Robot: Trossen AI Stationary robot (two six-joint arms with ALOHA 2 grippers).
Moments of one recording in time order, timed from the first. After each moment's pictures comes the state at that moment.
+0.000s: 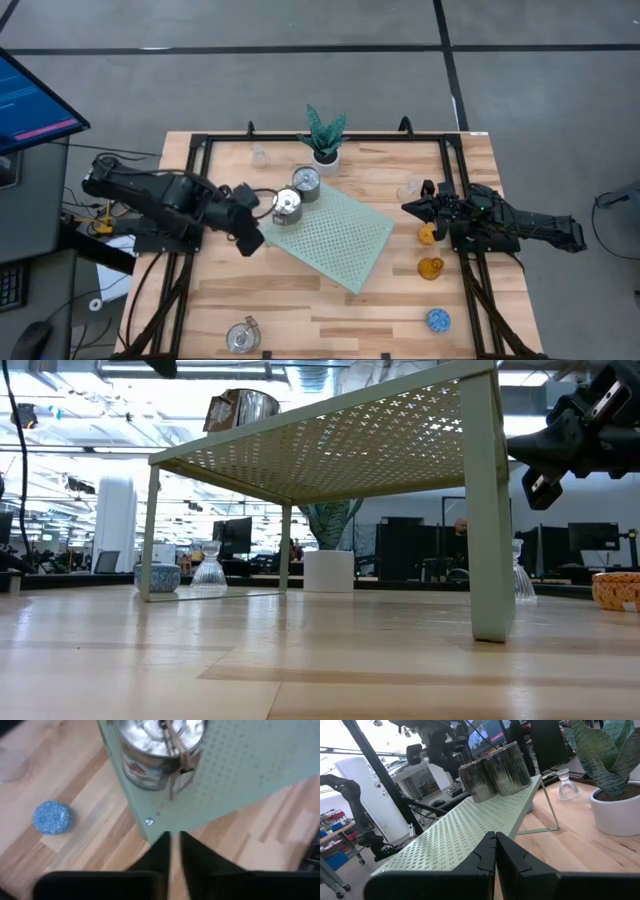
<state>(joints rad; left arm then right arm) -0.36 1.23 1.38 -1.26 -0.36 -0.87 -0.17 0.01 0.00 0.04 -0.13 0.44</state>
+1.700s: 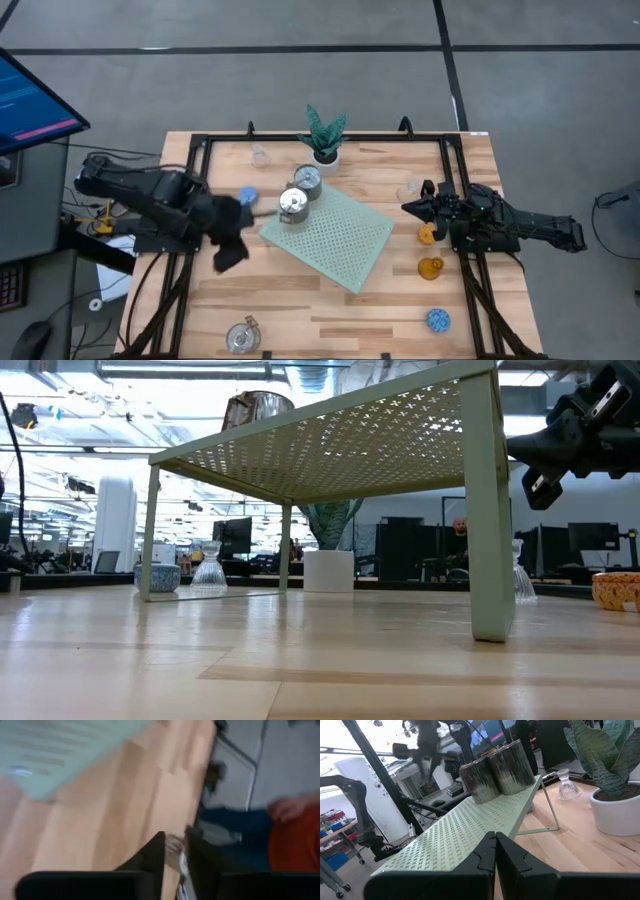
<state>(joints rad) -0.37 1.12 1.28 -1.08 0.18 -0.71 -0.17 0.01 0.00 0.04 -0.13 0.44</state>
